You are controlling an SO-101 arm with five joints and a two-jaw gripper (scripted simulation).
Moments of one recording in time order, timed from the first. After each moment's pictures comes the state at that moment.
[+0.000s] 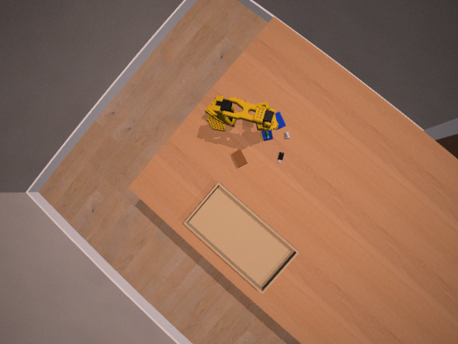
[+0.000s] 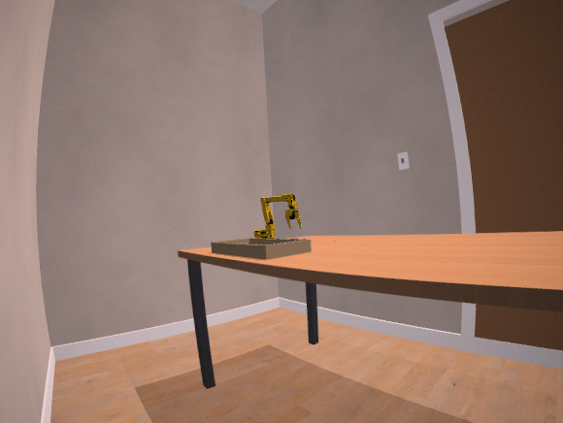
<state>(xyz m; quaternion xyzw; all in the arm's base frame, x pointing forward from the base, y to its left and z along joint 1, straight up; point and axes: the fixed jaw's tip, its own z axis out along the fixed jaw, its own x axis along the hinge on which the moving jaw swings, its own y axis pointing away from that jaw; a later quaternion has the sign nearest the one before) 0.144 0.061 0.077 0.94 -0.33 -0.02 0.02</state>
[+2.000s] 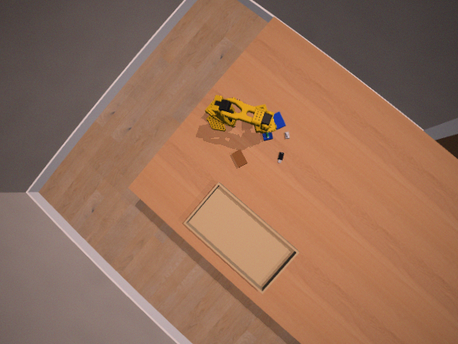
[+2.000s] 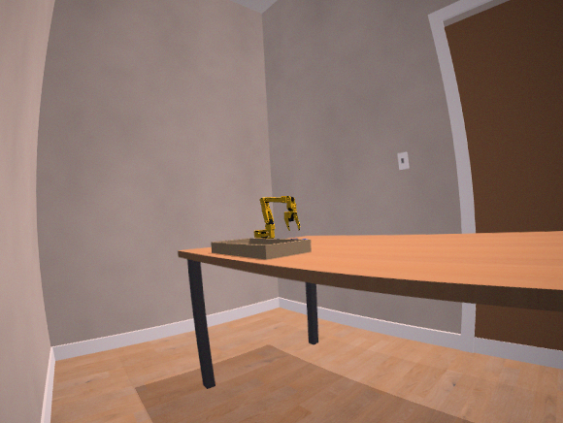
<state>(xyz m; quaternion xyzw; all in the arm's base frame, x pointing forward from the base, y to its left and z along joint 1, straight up) 0.143 0.053 0.066 0.95 -0.33 -0.02 0.02</state>
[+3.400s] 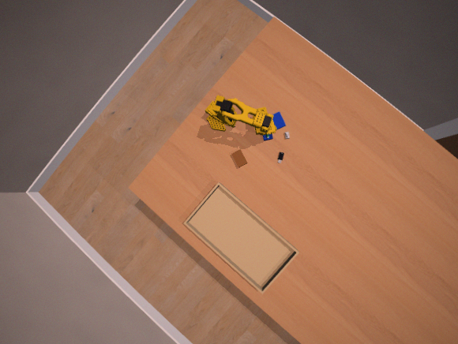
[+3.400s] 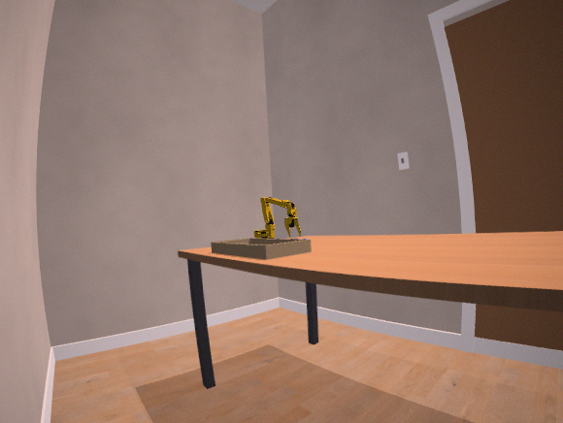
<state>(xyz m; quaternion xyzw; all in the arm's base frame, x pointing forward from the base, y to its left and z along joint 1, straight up) 0.146 0.054 0.034 0.95 -0.33 -0.01 0.01</state>
